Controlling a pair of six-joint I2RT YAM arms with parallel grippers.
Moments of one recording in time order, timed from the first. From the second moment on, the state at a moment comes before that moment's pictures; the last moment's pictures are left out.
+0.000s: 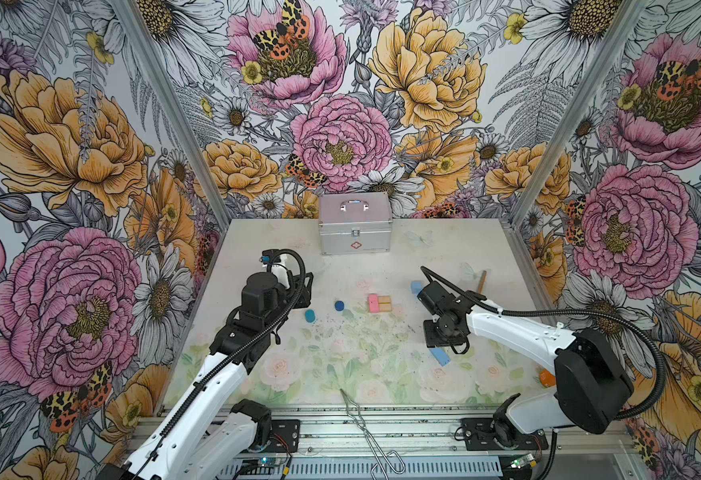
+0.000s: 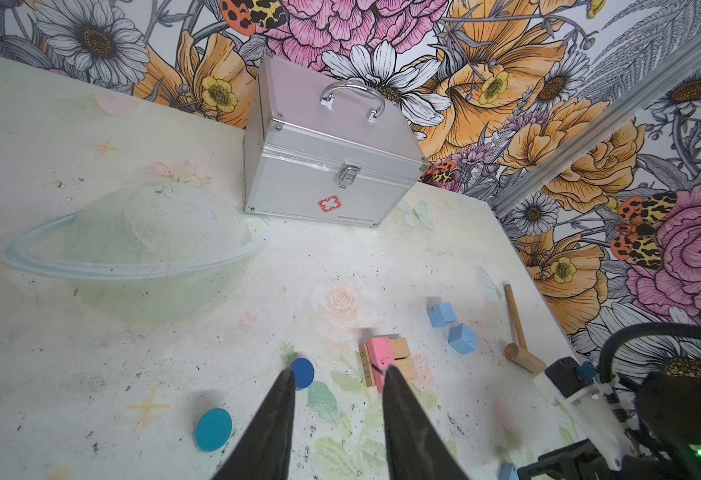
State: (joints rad) left arm -0.35 0.86 0.74 -0.24 0.01 -0.48; right arm 0.59 1.45 0.89 -0.89 0.07 0.53
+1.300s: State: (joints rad) left arm -0.35 0.86 0.74 -0.24 0.01 -0.47; right arm 0.59 1.46 0.76 -0.76 -0.03 0.56
